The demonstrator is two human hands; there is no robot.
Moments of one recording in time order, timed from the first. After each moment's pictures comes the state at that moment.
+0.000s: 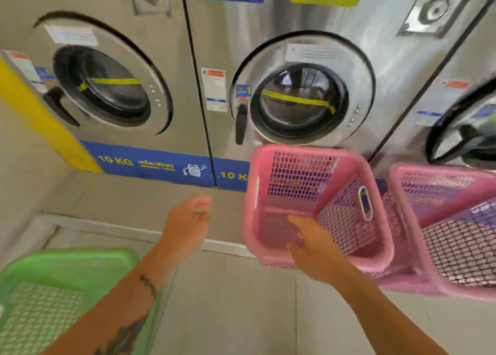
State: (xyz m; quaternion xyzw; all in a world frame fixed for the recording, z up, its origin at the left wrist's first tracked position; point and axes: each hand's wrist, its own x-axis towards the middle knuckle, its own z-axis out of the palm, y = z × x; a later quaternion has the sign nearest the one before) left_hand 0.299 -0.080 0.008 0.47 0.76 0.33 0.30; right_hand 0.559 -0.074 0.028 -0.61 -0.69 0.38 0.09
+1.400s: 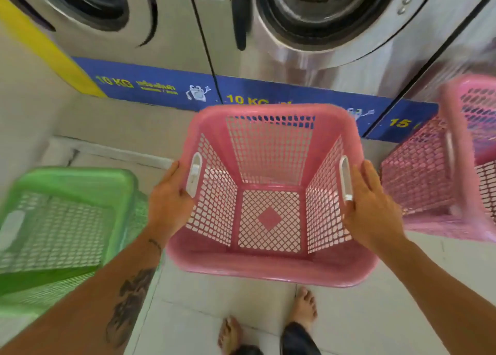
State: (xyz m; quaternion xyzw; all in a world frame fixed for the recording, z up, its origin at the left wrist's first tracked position) left_hand 0.314 -0.146 -0.127 0.52 0.82 0.21 0.15; right_hand 0.682 -0.079 -0.118 -0.65 -0.74 0.17 0.03
